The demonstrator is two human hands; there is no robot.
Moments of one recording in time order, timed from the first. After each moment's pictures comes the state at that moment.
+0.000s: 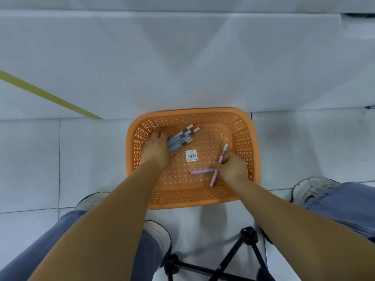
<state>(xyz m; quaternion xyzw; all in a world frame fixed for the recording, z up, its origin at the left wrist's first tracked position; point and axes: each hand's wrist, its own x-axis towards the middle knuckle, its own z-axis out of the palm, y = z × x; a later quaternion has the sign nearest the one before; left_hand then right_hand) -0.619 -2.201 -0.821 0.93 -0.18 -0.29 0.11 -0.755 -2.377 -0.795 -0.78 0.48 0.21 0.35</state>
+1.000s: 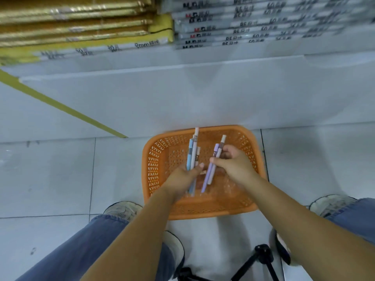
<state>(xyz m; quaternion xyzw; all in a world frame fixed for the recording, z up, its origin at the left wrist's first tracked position) -0.664 -2.211 -0.746 0.72 0.07 -0.49 0.48 -0.716 -2.378 -0.747 -0.65 0.38 0.11 0.65</state>
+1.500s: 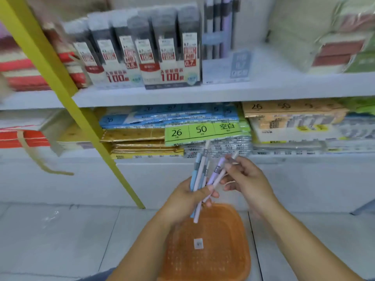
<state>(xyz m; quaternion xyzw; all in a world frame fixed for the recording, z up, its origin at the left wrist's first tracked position) -0.670 -2.239 -0.496 0.70 -0.16 -0.31 0.62 -0.726 -2.412 -0.477 -0.64 0.15 -0.12 0.74</state>
